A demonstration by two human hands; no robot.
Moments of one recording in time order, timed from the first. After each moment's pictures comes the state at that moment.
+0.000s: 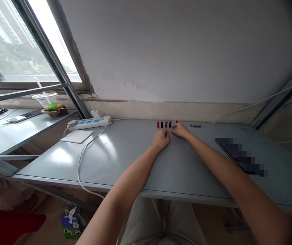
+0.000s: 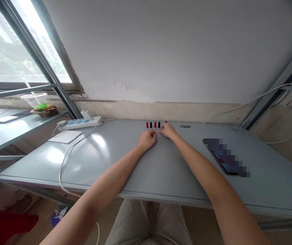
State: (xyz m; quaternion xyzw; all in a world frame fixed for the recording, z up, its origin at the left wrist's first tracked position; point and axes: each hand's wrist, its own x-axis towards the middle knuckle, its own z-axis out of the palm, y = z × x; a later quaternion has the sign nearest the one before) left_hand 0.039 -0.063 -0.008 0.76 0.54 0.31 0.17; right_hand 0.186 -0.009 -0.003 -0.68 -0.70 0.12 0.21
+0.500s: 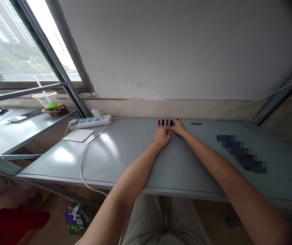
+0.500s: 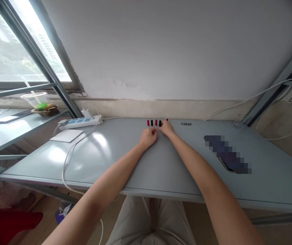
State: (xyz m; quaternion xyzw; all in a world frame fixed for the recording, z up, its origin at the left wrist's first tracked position) left_hand 0.040 -0.062 -0.010 0.77 0.54 0.32 0.15; right_hand 0.169 -0.007 -0.008 -0.68 -0.67 0.10 0.26
